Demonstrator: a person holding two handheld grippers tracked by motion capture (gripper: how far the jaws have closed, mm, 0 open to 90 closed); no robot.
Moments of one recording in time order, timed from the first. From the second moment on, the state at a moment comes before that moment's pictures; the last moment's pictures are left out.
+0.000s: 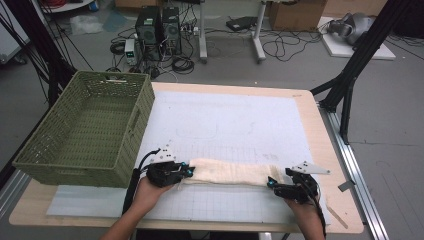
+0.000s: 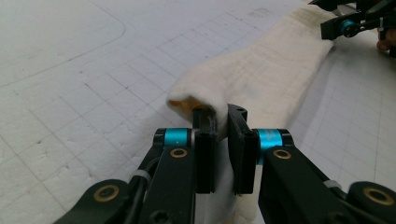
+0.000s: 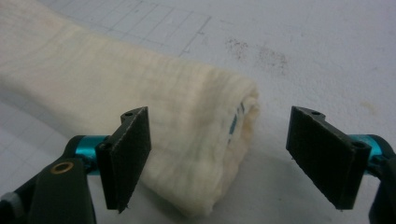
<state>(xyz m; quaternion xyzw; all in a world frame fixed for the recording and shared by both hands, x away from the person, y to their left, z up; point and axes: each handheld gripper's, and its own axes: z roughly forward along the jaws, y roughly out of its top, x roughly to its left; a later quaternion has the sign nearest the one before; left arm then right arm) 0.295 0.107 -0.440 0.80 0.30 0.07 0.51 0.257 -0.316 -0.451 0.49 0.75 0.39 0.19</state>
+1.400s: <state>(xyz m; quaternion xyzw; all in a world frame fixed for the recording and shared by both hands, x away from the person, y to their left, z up) 0.263 0.158 -0.390 0.75 0.29 0.14 0.58 0.275 -0.294 -0.401 0.35 0.75 0.52 0.22</state>
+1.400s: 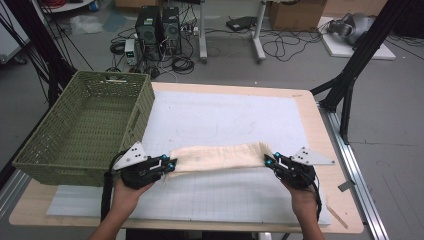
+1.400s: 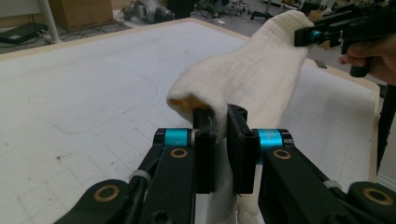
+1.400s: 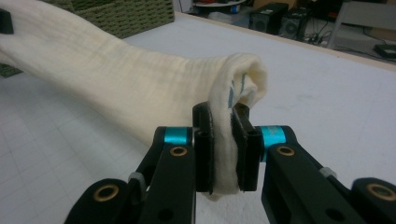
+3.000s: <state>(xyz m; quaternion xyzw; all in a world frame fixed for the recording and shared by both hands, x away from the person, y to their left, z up) 0.224 0.265 -0.326 0.66 0.36 0.27 0.60 0.426 -0.098 -0.281 0.24 0.77 0.53 0.24</state>
